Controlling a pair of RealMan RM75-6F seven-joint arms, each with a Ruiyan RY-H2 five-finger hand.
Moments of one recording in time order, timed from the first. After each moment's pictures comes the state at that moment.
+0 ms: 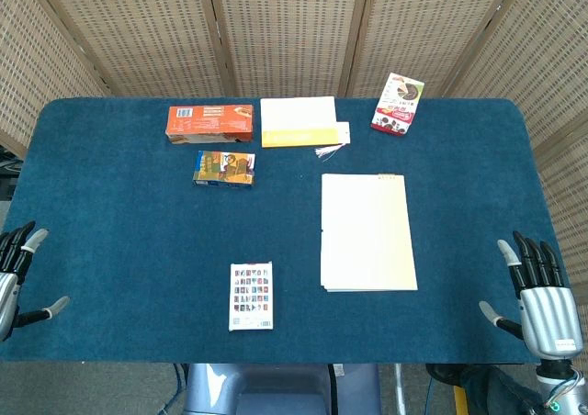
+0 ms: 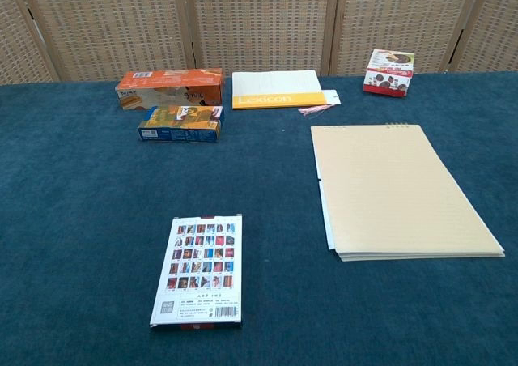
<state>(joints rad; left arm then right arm) -0.06 -1.05 -0.02 -1.71 1.56 1.54 -0.04 0.03 -1.19 0.07 -1.61 -1.65 1.65 -0.10</state>
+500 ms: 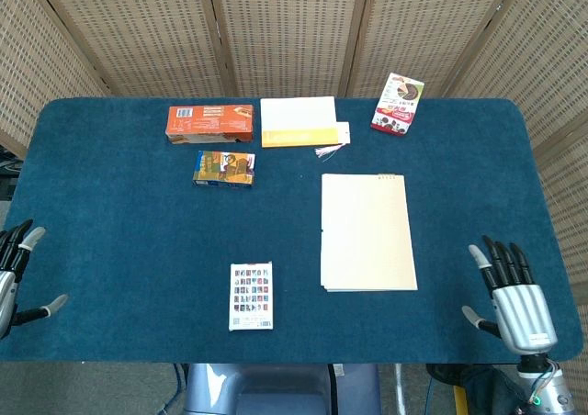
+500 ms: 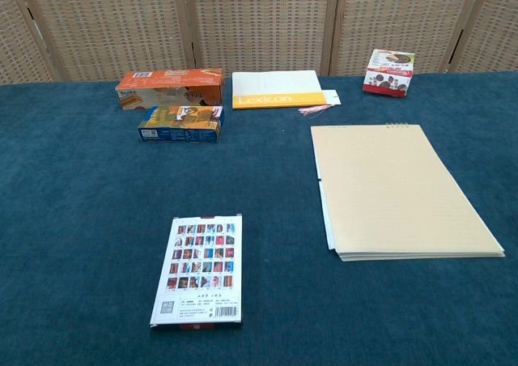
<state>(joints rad) -0.06 -1.04 -0.03 -1.72 1.54 1.53 -0.05 0.08 -1.22 0.04 -1.59 -1.68 1.55 -0.16</state>
